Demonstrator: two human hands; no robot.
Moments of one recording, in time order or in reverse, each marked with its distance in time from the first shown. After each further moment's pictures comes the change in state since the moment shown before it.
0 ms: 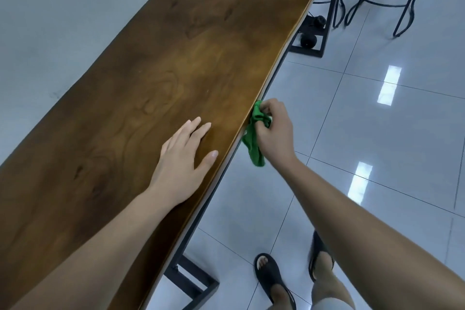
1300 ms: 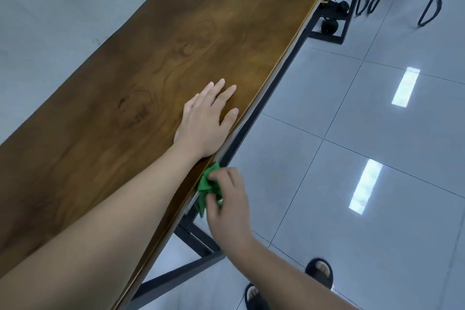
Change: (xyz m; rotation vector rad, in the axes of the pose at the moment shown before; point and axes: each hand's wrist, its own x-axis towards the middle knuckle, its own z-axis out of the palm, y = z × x) left_hand -0.084 -0.028 0.019 0.103 0.116 0.053; right_hand -0.338 -0.045 0.093 0.073 -0.221 -0.101
